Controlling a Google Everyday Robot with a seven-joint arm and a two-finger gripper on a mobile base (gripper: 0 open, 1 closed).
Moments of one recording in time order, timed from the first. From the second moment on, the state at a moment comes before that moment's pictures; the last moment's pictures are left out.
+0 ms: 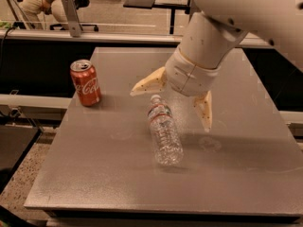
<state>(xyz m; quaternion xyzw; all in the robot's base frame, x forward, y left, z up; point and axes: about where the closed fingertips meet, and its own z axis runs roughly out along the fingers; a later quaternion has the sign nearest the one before) 0.461 -0.050 0.896 -0.97 0.18 0.01 0.16</state>
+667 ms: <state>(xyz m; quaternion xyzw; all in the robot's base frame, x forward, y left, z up) 0.467 -0.040 0.861 -0.99 0.06 -0.04 0.09</state>
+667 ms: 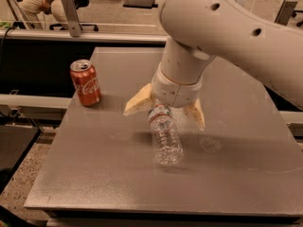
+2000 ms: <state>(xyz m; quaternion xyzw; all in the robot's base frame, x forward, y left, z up) 0.514 -0.009 0.865 -0.99 0.07 -0.06 0.06</state>
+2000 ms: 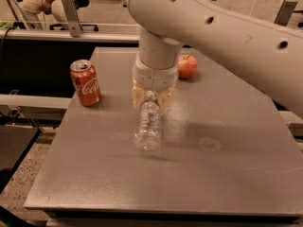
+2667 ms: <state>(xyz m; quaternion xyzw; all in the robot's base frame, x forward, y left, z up) 0.555 0.036 0.888 -0.97 0.17 -0.08 0.12</state>
